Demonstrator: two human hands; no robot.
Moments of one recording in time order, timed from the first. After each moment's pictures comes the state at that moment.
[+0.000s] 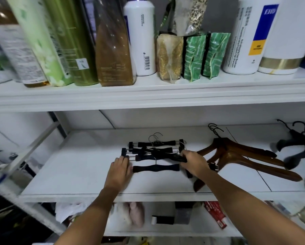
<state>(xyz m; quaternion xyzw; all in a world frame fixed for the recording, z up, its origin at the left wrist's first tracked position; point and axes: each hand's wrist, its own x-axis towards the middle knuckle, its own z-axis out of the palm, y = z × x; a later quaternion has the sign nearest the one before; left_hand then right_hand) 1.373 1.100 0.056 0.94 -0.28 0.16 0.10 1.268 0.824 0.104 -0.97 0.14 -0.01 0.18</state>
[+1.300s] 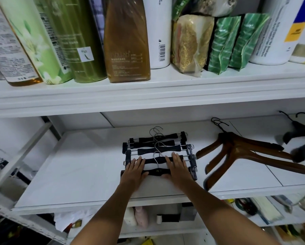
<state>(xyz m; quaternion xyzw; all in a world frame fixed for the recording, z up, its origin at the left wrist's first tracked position) 1.400 1.082 0.023 0.94 -0.33 -0.09 0.03 1.314 0.896 0.022 -0.99 0.12 0.08 0.10</state>
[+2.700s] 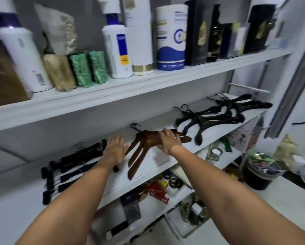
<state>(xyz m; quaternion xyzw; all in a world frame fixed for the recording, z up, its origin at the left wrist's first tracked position) 1.281 0.900 0.154 0.87 -0.49 0.02 -0.01 1.109 0.752 0.161 -0.92 0.37 -0.03 0.11</state>
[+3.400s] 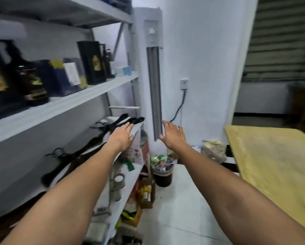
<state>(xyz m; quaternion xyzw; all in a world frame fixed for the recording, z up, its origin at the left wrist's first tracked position) 0.896 0.531 0.255 0.58 -0.81 0.07 0.06 0.683 0.547 0.231 -0.71 0.68 -0.19 0.00</state>
